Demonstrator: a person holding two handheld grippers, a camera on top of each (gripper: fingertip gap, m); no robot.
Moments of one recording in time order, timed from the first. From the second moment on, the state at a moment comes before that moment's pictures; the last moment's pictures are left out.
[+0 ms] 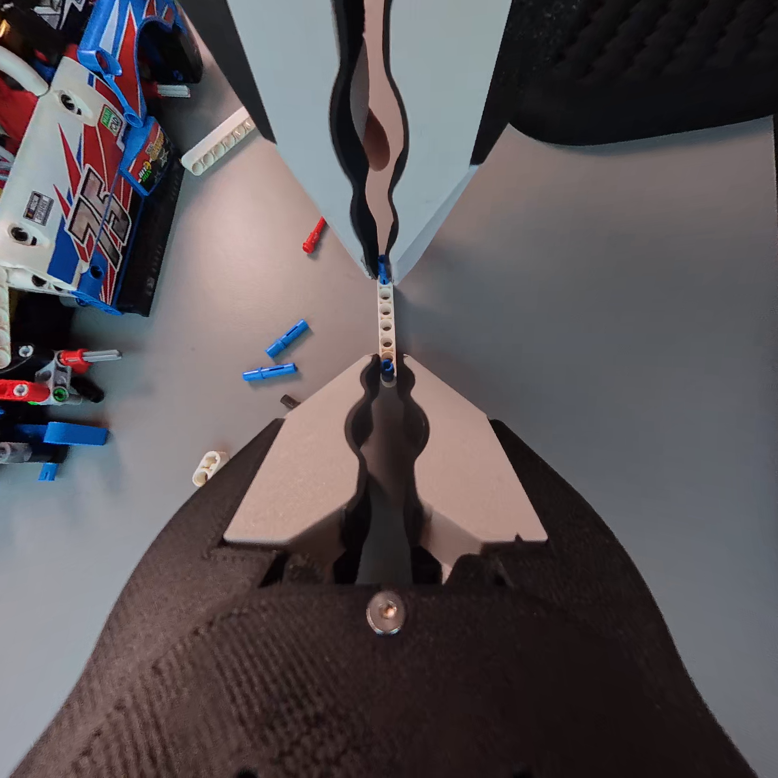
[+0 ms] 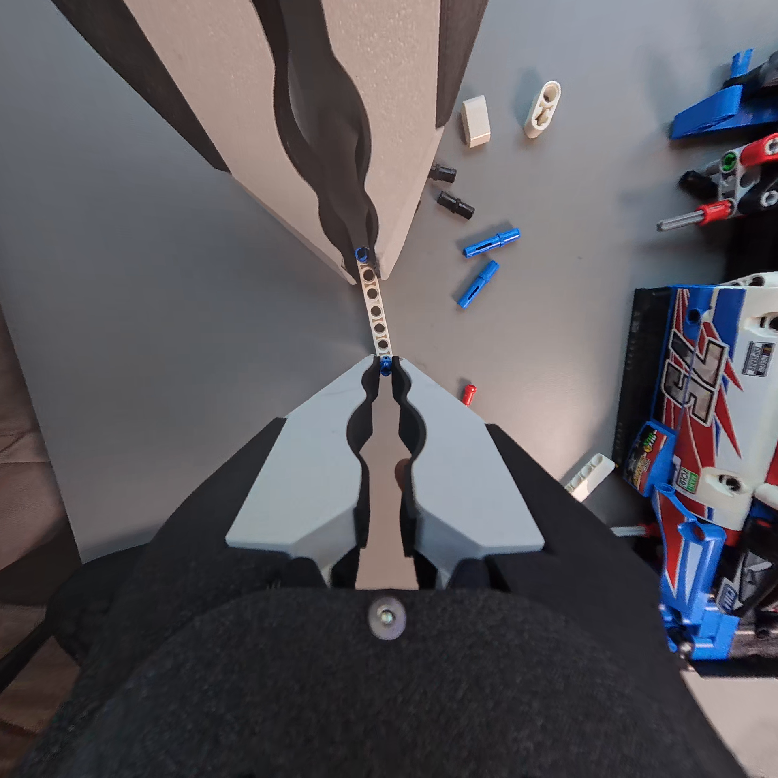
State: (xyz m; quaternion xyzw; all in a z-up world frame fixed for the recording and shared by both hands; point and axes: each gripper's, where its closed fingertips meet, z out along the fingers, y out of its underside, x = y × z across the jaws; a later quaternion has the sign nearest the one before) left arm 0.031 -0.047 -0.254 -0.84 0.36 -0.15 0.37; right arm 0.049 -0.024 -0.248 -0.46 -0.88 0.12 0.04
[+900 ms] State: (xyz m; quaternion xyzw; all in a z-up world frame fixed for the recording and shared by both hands) left arm 0.026 -0.046 -0.248 -0.84 0.34 -0.17 0.37; right arm 0.044 -0.024 -0.236 -0.46 -0.86 0.19 0.14
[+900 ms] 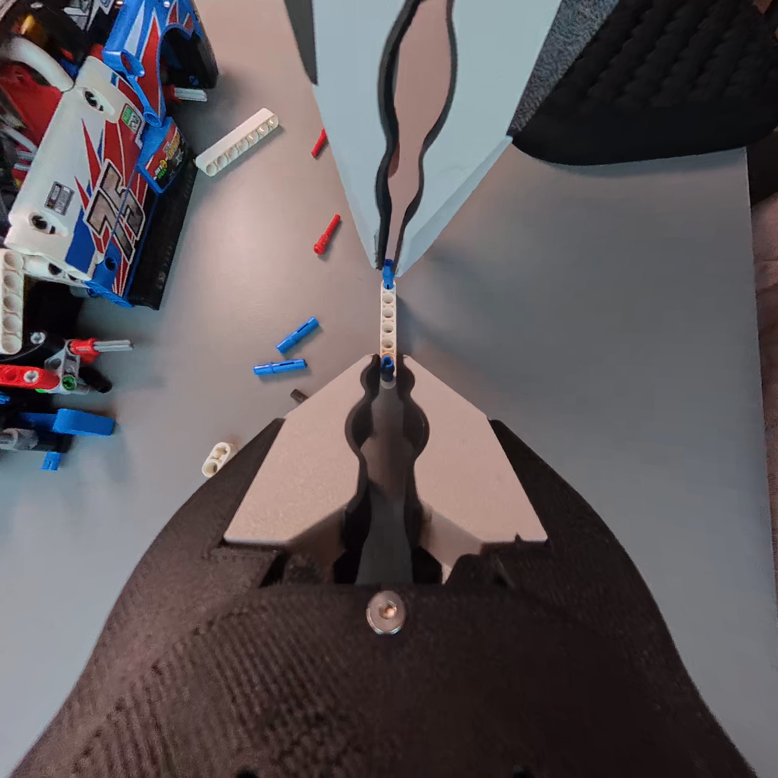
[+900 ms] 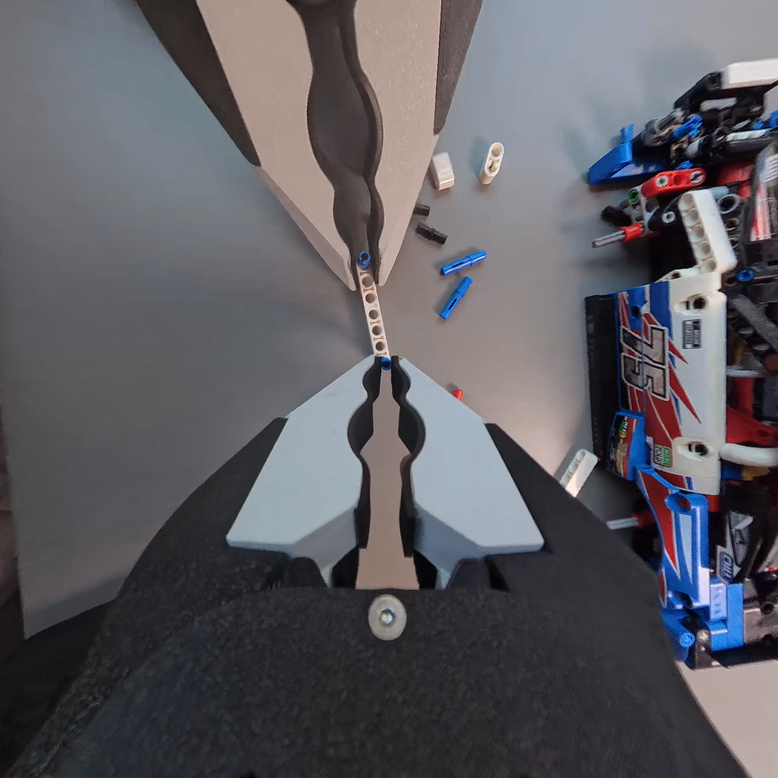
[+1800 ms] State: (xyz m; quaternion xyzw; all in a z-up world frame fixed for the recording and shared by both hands) left arm 0.023 -0.042 -0.203 -0.79 0.11 -0.49 0.35; right arm 0.019 -0.015 -0.212 -0.32 -0.84 0.08 0.44
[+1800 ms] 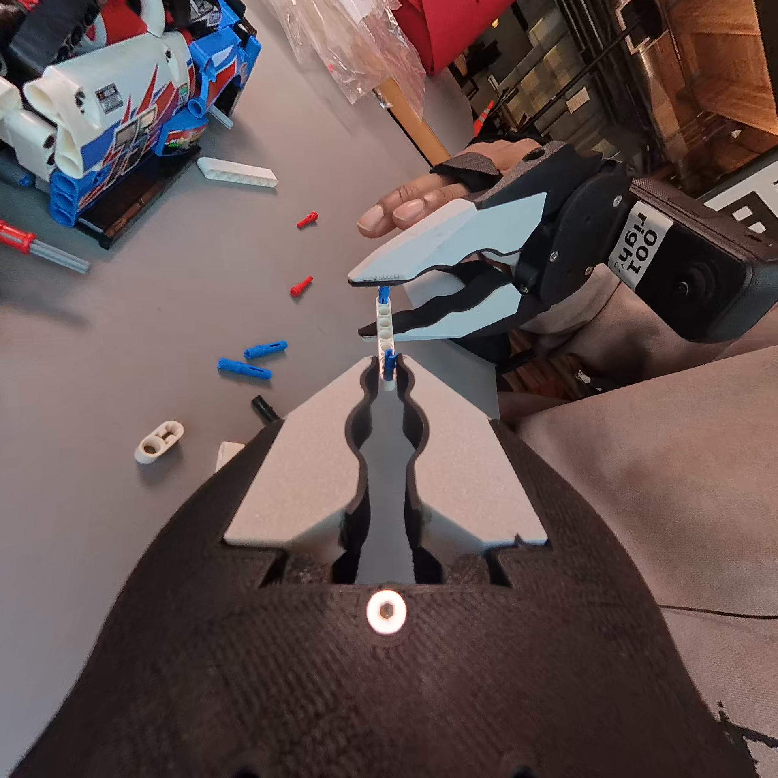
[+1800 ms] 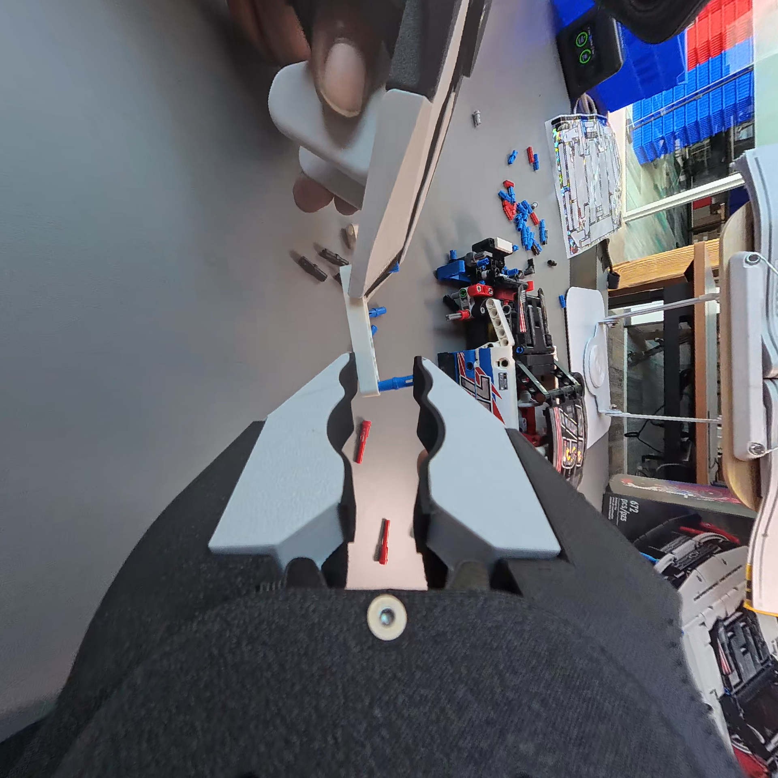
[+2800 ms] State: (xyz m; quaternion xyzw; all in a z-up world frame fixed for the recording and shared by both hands) left arm 0.015 -0.033 -0.184 -0.77 0.13 -0.45 0.43; right arm 0.004 -0.016 -0.191 -0.31 -0.81 0.09 0.50
